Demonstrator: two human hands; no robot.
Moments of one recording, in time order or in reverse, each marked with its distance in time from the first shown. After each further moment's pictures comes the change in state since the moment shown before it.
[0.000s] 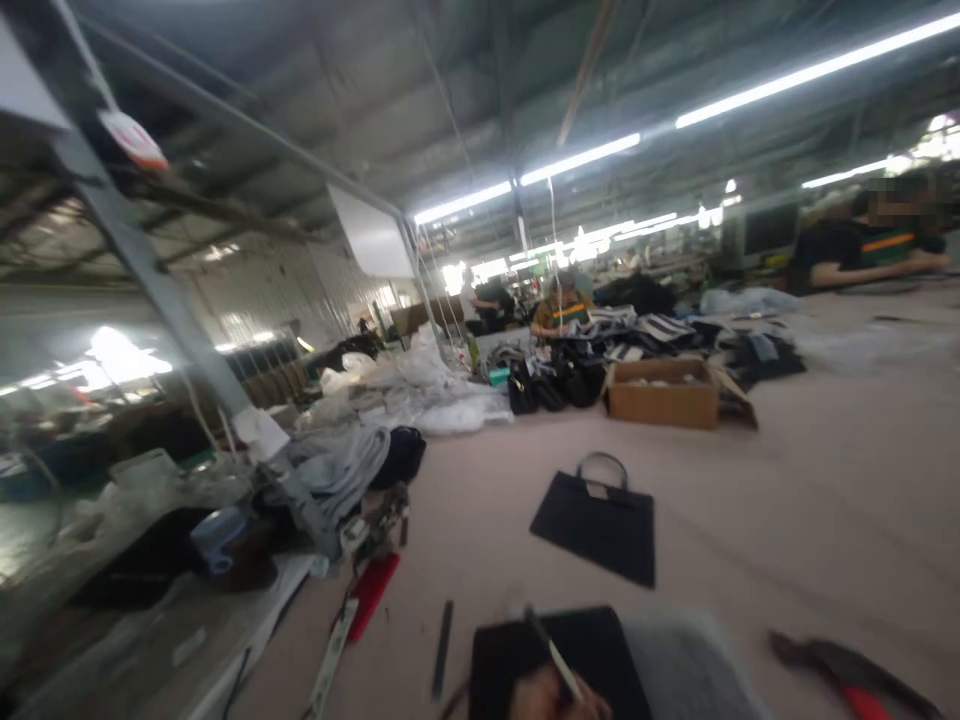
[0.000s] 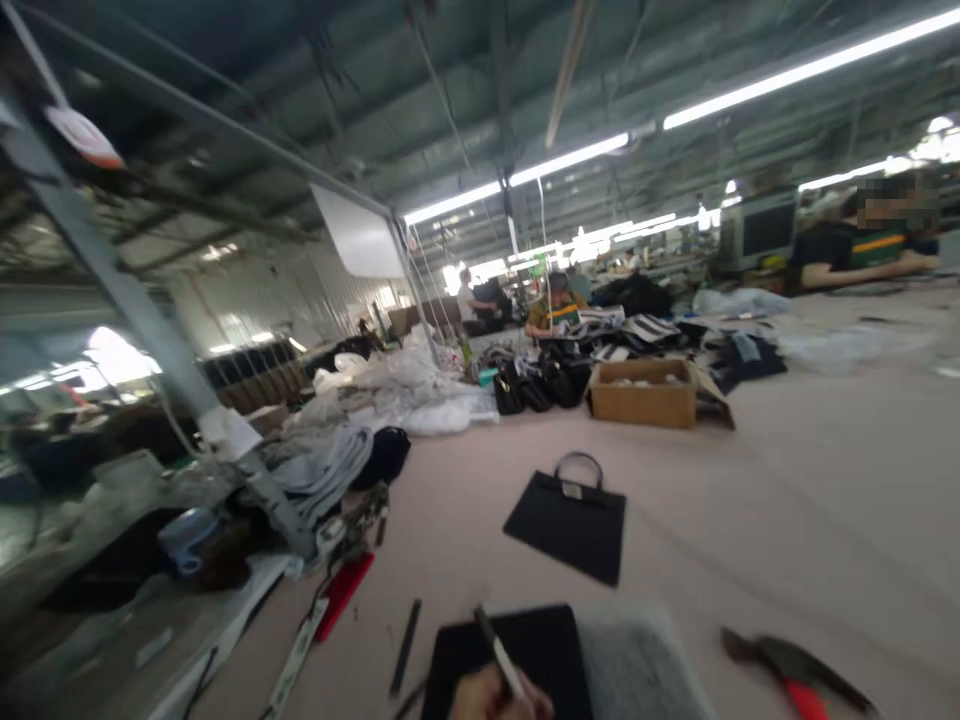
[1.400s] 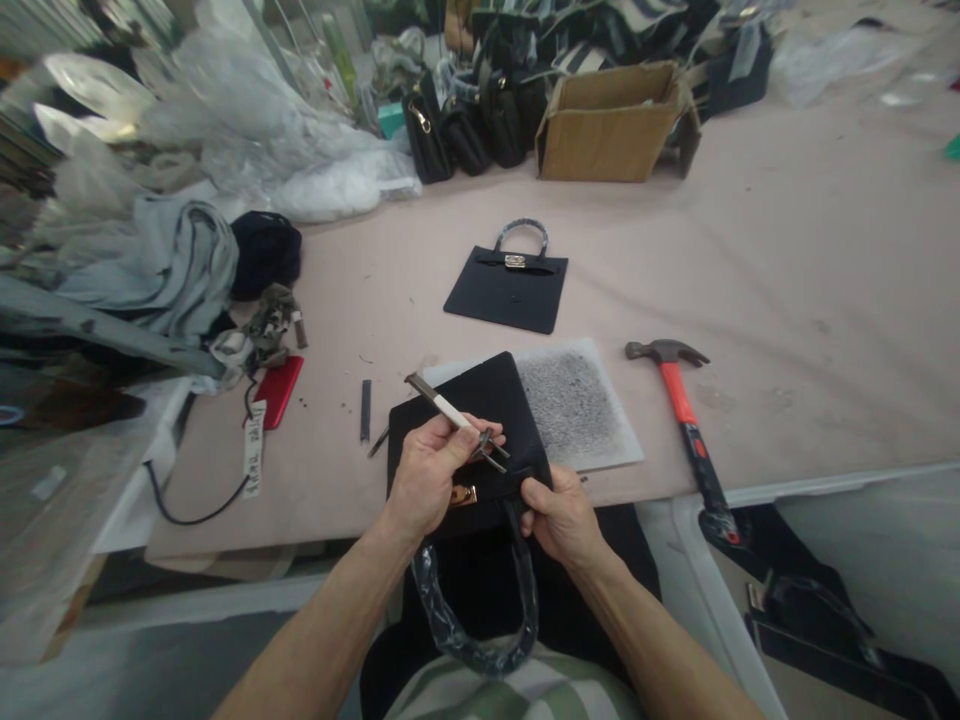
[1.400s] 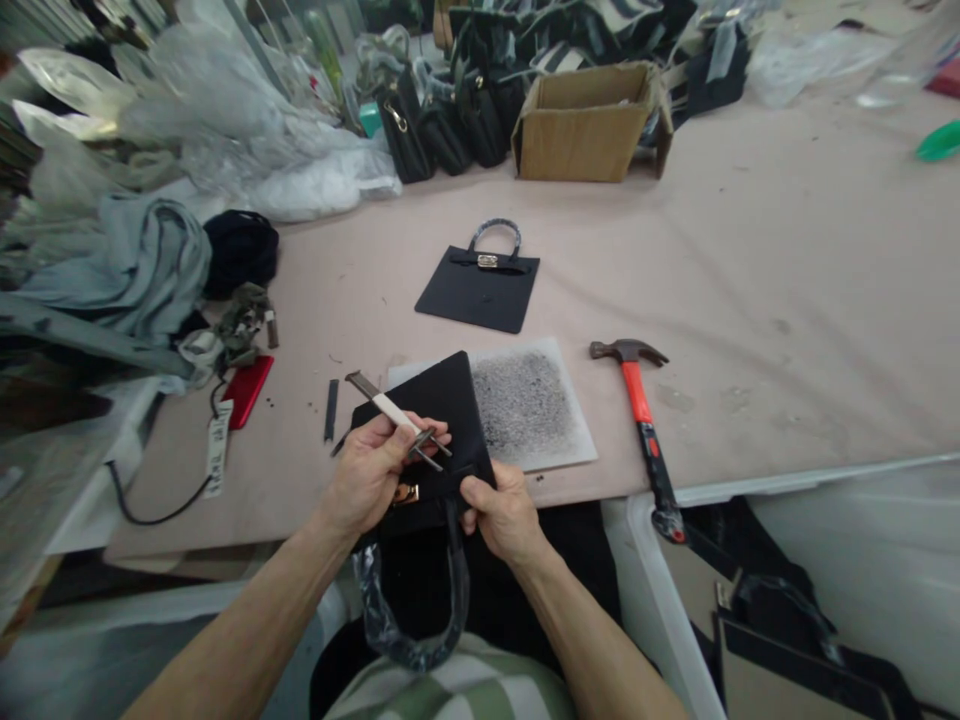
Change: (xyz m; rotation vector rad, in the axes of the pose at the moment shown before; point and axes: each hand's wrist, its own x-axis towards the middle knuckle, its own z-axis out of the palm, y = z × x) left_hand -0.082 -0.023 -0.024 -0.215 -0.088 -0.197; right_hand -0.086 0.025 -0.047 0.236 -0.123 0.380
